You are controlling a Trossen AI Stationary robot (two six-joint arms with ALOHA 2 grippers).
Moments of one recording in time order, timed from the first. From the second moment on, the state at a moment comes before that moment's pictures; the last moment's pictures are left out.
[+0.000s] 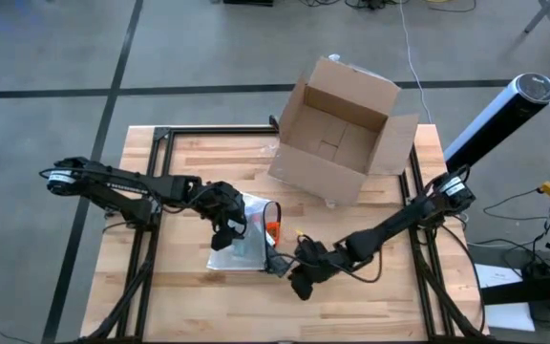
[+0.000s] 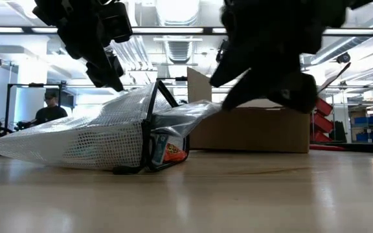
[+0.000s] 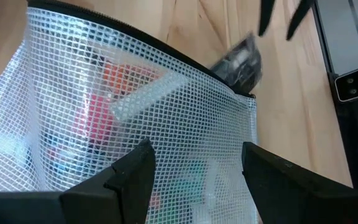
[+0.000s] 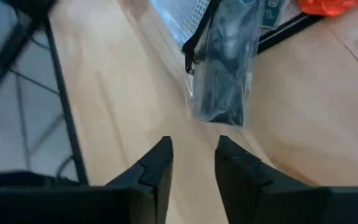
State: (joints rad) left arm -0.05 1.26 0.80 -0.40 0.22 -0.24; right arm 0.47 1.76 1.00 0.04 0.23 1.14
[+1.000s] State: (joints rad) left arm -0.05 1.24 0.80 -0.40 0.23 -0.22; right arm 0.46 1.74 0.83 0.22 0.31 1.49
